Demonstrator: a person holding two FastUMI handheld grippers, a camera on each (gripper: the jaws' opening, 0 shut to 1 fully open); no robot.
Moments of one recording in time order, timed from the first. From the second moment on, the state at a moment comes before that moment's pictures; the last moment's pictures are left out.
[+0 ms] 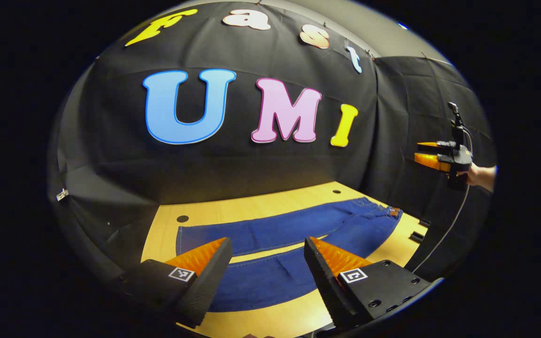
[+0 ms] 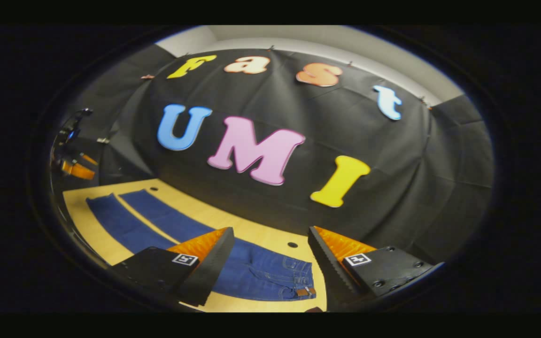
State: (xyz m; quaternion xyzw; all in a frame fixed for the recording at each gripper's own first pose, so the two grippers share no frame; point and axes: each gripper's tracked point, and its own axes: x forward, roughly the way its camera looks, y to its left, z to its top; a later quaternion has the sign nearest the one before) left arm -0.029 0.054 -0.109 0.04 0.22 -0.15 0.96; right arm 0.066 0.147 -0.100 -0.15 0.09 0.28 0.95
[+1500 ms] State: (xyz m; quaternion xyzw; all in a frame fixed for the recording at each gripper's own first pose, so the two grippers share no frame) left arm -0.080 0.197 -0.365 0.28 0.65 -0.30 0.63; right arm 0.059 0.051 -0.483 -0.40 0.50 0.54 0.54
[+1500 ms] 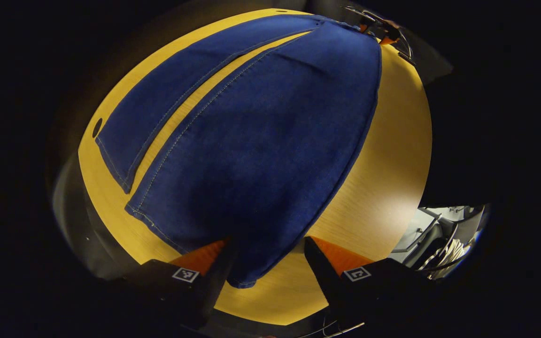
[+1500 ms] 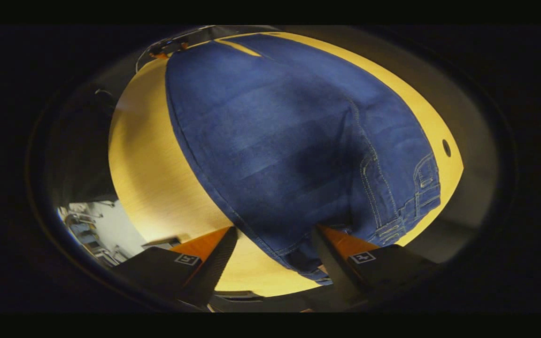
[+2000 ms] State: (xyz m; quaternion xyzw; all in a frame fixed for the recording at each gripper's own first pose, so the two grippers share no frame) left arm -0.055 0.202 -0.366 0.29 0.67 -0.25 0.63; right arm 0.099 0.052 -0.491 -0.30 0.56 0.41 0.65
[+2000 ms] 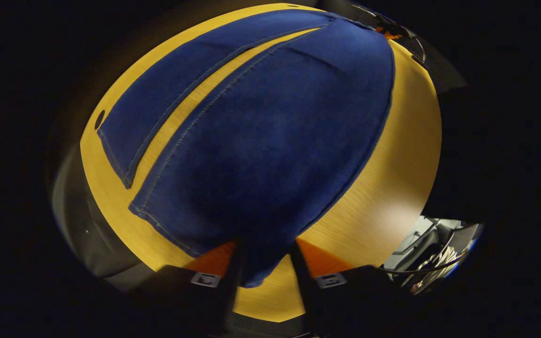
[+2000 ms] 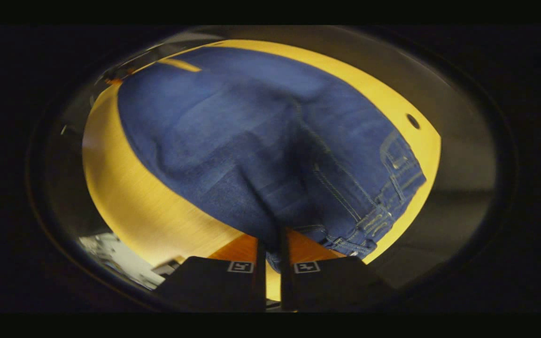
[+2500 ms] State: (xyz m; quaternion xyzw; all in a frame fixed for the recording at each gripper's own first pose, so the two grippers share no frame) left arm 0.007 0.203 -0.323 0.21 0.65 -0.13 0.72; right arm 0.128 0.067 -0.446 -0.20 0.51 0.39 0.74
